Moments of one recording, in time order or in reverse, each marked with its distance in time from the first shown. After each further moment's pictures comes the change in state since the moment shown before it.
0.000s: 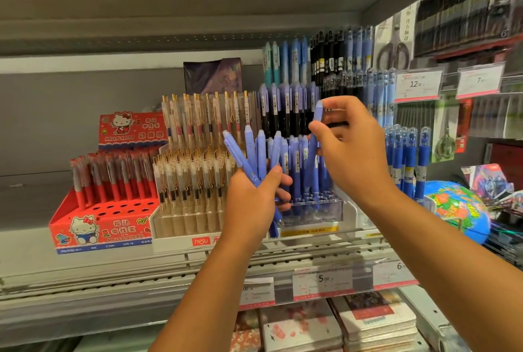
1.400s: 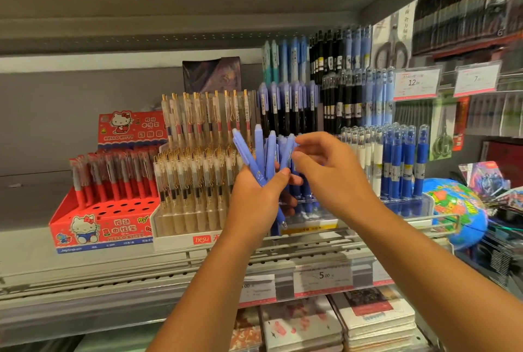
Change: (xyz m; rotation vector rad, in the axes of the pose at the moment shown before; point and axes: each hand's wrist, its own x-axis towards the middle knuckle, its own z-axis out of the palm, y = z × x) left_hand -0.004 0.004 -0.002 0.030 -0.119 0.003; right_hand -0.029 -0.003 0.012 0.093 -0.240 0.228
